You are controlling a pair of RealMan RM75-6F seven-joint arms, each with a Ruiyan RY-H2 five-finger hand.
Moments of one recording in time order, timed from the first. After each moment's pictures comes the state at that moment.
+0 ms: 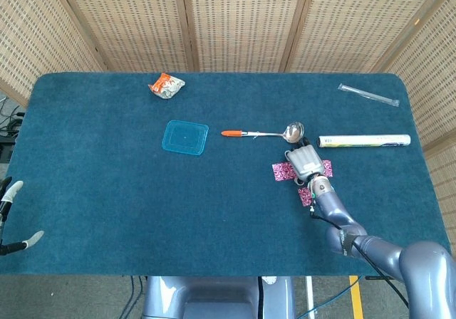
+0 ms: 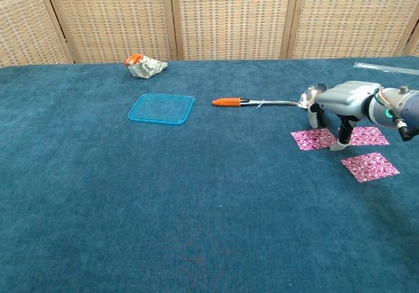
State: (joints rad) left arm -0.04 -1.01 -0.02 -1.71 1.45 1.47 0.04; right arm 0.89 -1.64 0.11 -1.02 -0.88 0.67 -0.55
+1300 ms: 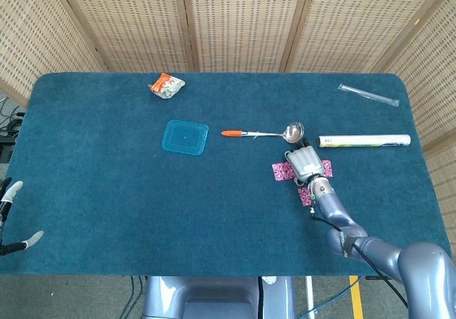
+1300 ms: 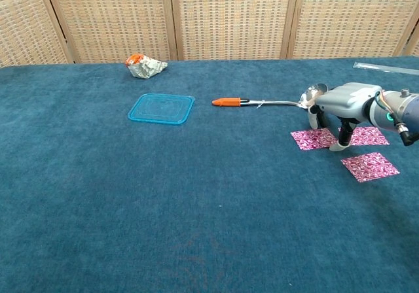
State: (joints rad) left arm -0.04 -1.02 -0.02 -1.70 1.44 1.46 0.04; right arm 0.88 -1.65 0.10 -1.01 -0.90 0.68 -0.52
